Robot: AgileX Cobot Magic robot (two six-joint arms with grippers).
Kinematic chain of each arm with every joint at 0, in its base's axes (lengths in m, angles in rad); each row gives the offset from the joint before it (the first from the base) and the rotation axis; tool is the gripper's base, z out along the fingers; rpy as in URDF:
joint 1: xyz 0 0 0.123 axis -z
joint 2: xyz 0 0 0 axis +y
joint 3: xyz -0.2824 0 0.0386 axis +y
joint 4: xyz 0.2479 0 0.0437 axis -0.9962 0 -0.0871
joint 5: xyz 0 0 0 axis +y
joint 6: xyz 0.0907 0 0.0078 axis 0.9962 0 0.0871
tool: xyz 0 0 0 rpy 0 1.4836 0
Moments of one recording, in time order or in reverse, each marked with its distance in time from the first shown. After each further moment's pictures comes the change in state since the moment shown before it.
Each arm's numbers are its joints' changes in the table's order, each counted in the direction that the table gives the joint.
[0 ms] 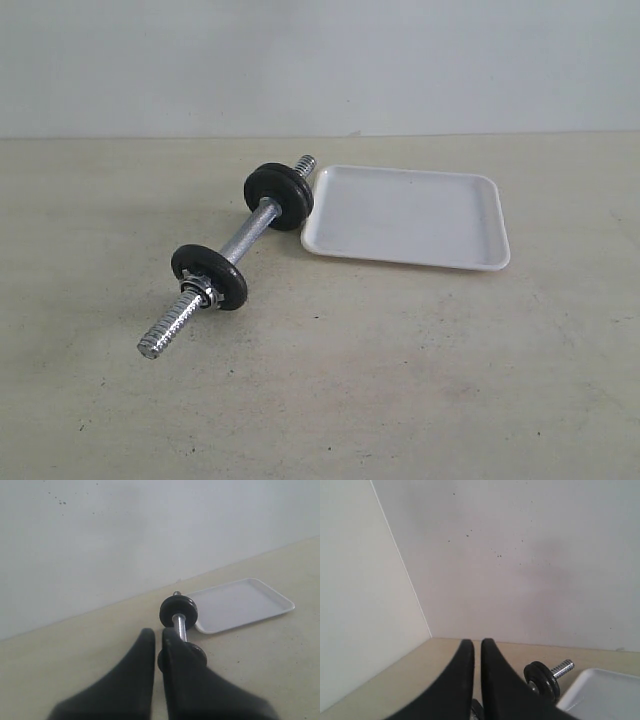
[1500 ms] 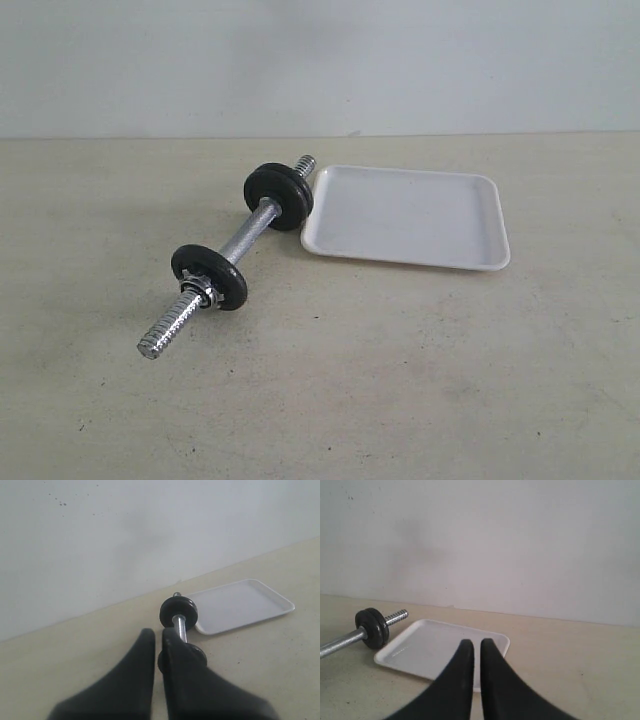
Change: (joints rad) left arm 0.000 -0.004 0.000 0.002 0.000 0.000; right arm 0.000 -0.309 0.141 1.758 -0.165 1.381
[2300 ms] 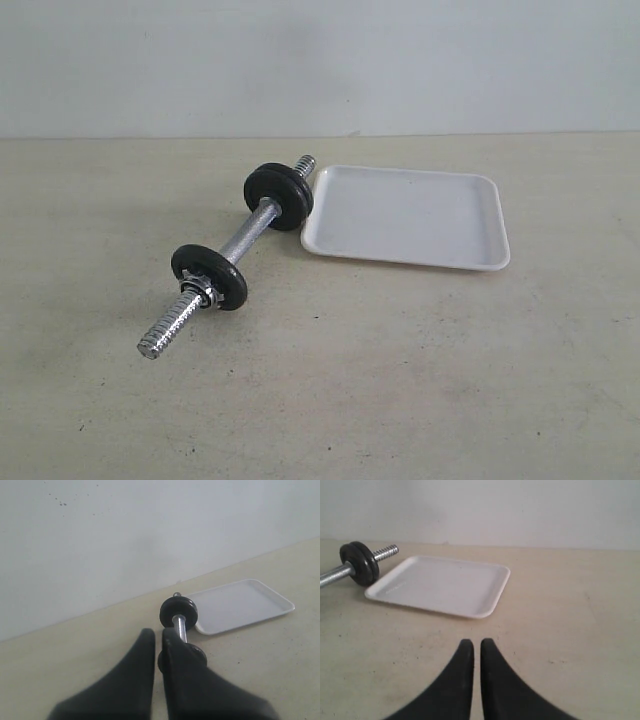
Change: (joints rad) left arm 0.000 0.000 0.000 0.000 0.000 0.000; right arm 0.000 0.000 0.179 0.064 0.015 0.112
